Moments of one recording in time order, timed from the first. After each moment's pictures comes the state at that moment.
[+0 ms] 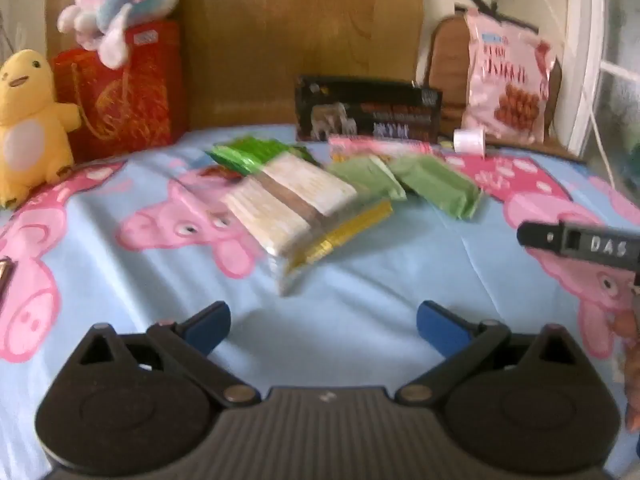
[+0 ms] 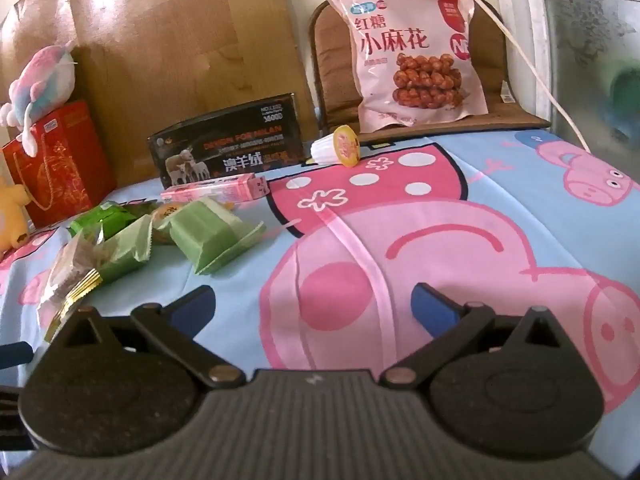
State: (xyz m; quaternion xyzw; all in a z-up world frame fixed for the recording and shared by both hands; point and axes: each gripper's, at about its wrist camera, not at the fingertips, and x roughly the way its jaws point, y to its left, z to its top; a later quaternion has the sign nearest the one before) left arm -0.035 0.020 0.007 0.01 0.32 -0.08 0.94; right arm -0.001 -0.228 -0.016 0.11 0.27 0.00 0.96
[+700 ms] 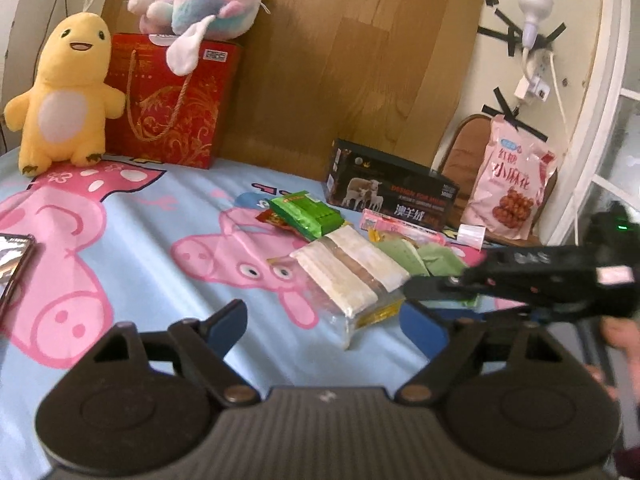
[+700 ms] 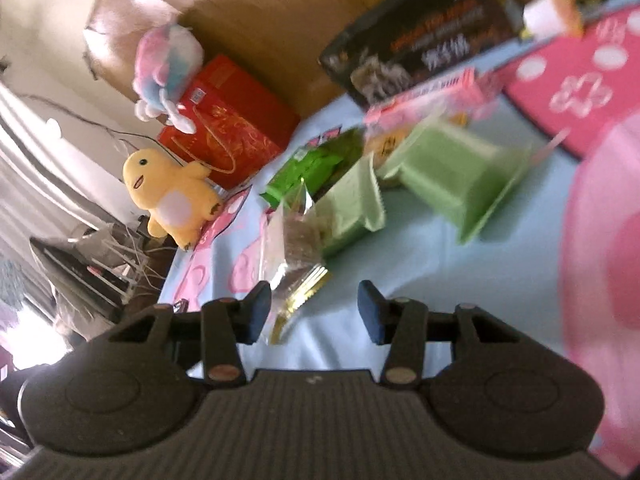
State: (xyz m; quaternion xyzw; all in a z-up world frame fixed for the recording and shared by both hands) left arm -0.048 0.097 0.024 -0.12 0.26 -0.10 0.95; right arm 0.071 -0.182 -0.012 0.32 0.42 0.29 0.80
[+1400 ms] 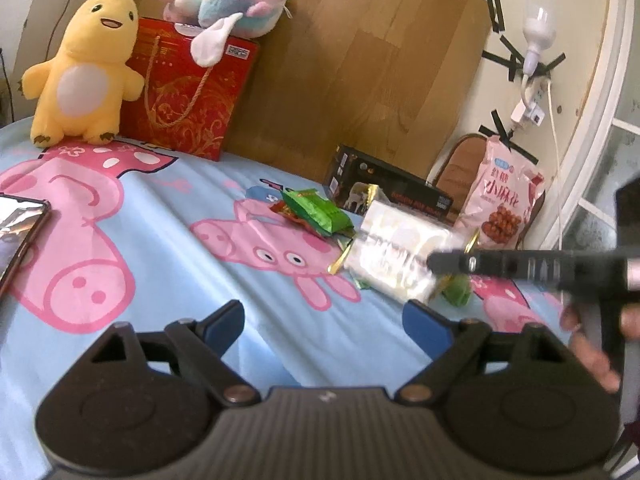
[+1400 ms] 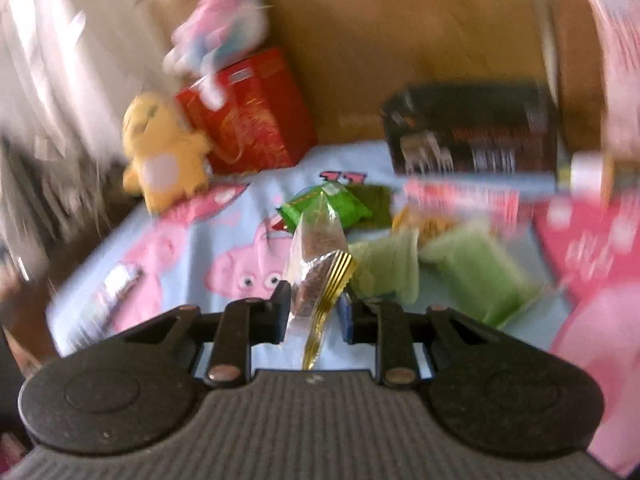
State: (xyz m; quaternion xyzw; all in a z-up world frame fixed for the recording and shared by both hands) left arm -0.064 0.129 0.013 -0.16 0.25 -0.12 0.95; right arm 0.039 -0.133 0.047 0.00 0.31 0.29 0.90
